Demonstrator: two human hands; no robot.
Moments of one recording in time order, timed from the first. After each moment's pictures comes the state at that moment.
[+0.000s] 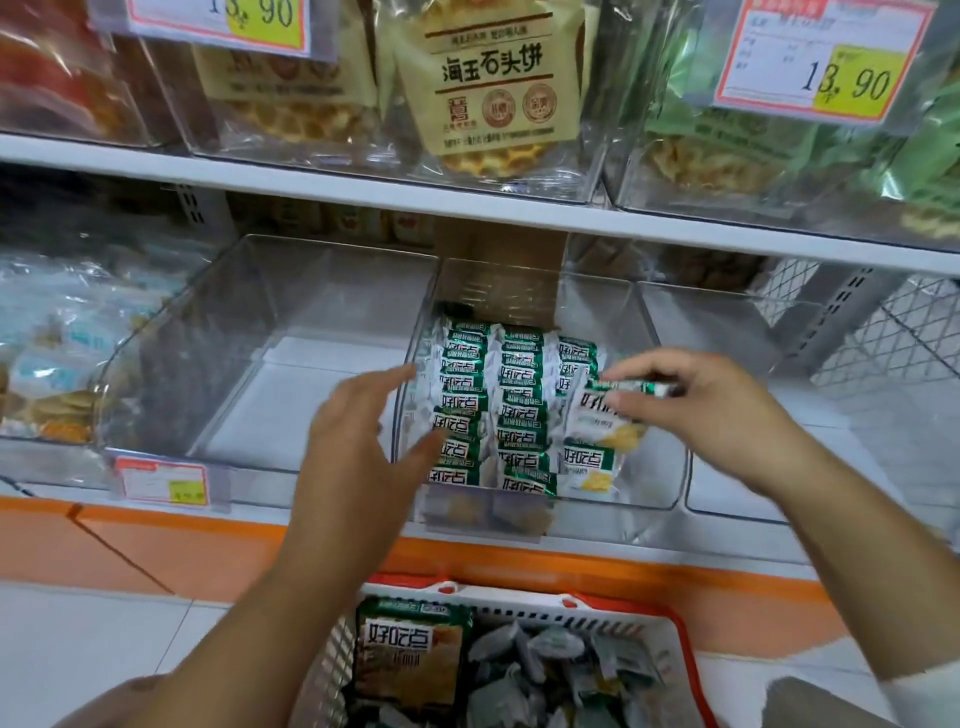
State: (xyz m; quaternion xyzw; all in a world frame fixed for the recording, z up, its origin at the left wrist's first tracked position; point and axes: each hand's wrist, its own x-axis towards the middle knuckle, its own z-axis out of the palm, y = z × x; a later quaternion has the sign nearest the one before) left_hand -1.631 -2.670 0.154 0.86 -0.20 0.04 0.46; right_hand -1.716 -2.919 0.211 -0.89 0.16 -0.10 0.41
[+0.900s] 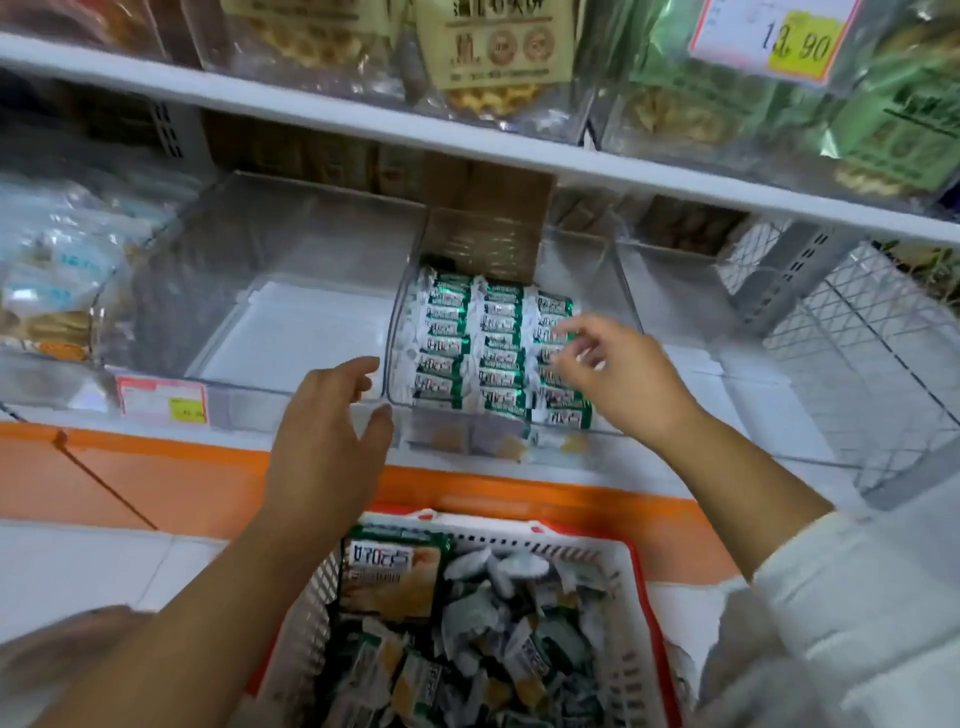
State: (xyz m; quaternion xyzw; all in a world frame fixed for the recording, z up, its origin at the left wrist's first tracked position) left_hand -1.651 -2.639 0.122 0.87 -0.19 0.04 0.44; right_hand -1.714 -2.897 0.171 -0.94 0.15 -0.13 0.26
